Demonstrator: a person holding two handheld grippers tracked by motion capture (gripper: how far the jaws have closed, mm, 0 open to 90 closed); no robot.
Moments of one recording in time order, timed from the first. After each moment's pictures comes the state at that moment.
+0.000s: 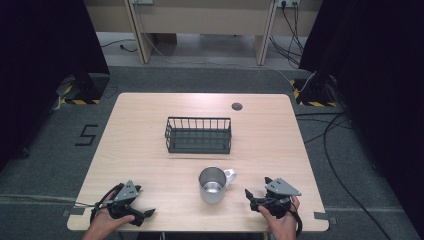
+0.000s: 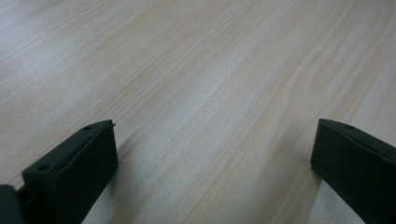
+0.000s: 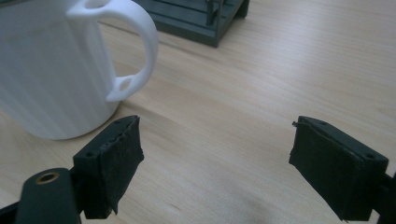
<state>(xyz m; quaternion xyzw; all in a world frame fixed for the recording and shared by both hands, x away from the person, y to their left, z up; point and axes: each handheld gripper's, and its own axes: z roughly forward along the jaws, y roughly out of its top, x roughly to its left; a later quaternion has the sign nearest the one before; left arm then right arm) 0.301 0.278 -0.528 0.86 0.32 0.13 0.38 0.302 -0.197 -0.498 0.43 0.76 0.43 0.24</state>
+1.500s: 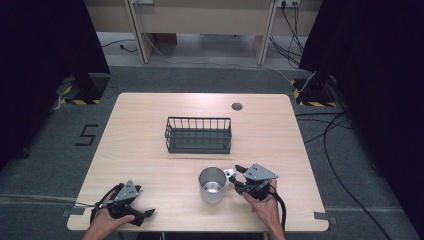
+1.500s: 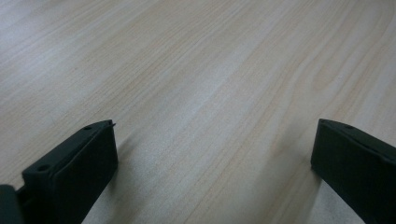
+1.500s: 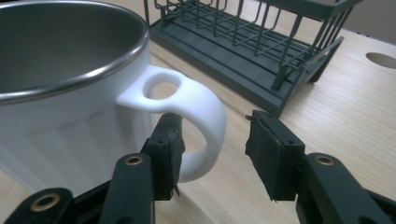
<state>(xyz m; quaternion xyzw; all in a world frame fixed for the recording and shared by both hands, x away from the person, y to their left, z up) 0.301 0.278 -0.528 0.86 0.32 0.13 0.38 0.351 -0.150 -0.497 0.30 0.80 0.47 0.22</state>
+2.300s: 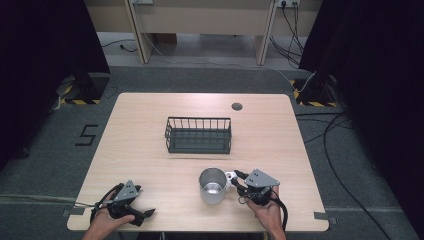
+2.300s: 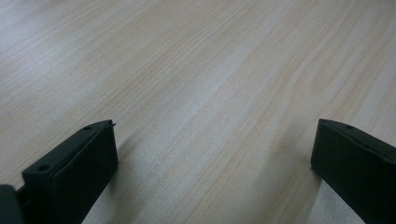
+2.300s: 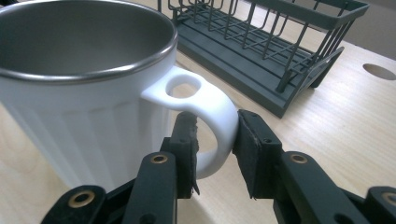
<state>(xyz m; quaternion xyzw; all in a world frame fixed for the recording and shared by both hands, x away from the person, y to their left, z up) 0.301 0.278 -0.528 0.86 0.32 0.13 0.38 0.332 -0.154 -0.494 0.28 0.80 0.47 0.24</state>
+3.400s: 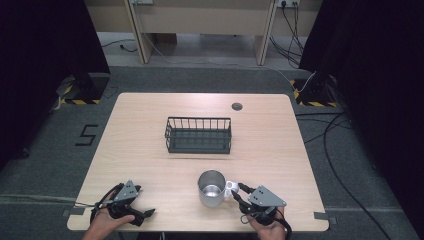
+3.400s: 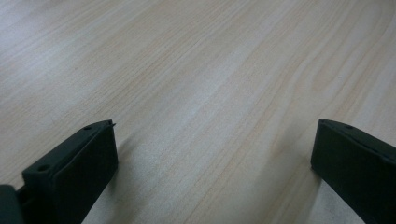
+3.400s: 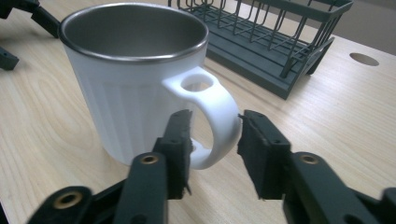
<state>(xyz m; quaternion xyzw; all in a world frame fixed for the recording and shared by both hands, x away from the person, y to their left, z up) 0.301 0.278 -0.528 0.86 0.32 0.13 0.38 0.281 -0.155 -0.488 0.30 0.79 0.47 0.25</state>
